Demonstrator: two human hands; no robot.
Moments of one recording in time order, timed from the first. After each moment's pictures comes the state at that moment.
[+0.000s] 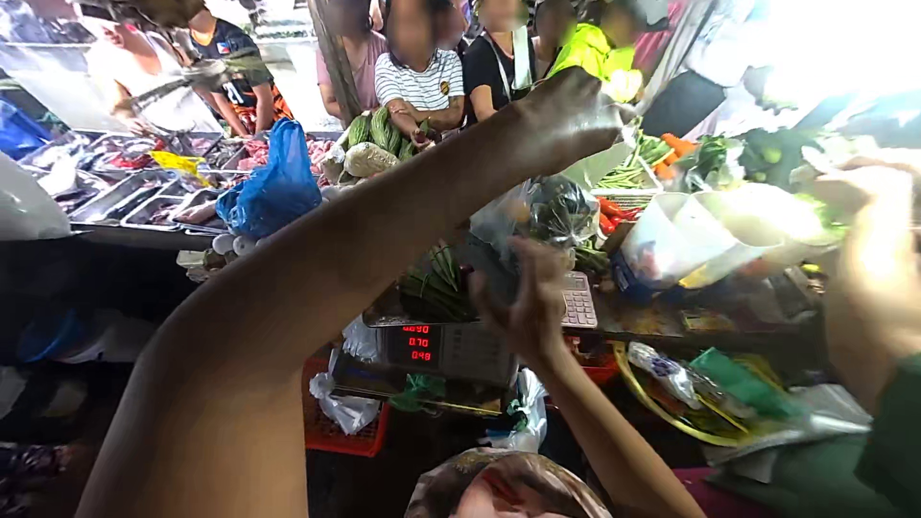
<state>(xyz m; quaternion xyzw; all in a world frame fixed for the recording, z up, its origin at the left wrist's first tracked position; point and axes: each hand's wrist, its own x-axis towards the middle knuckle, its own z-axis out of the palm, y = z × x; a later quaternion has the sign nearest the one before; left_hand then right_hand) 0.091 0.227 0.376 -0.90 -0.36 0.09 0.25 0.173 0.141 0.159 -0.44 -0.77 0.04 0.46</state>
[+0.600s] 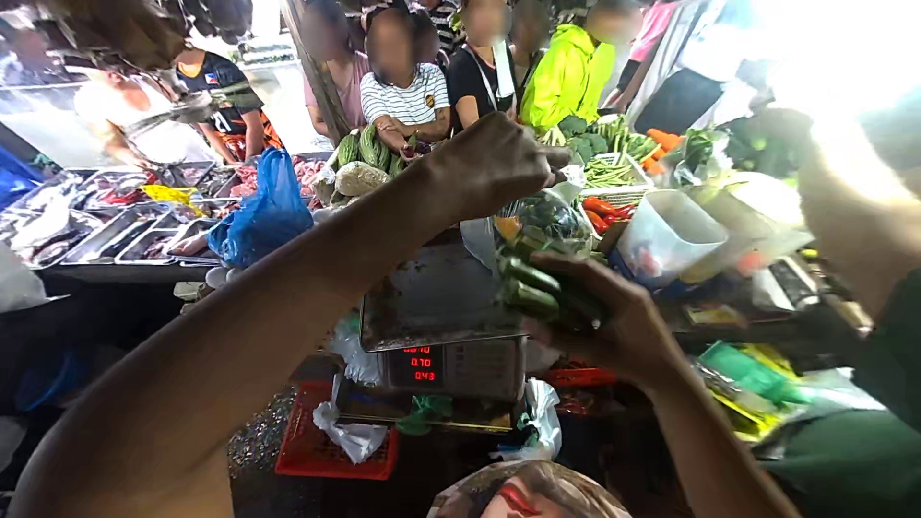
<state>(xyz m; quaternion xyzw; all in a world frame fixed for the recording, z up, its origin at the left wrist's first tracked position) 0.043 0.207 0.364 -0.92 -0.30 0.06 0.25 0.261 0.141 0.218 -0.31 -0.83 0.21 0.41</state>
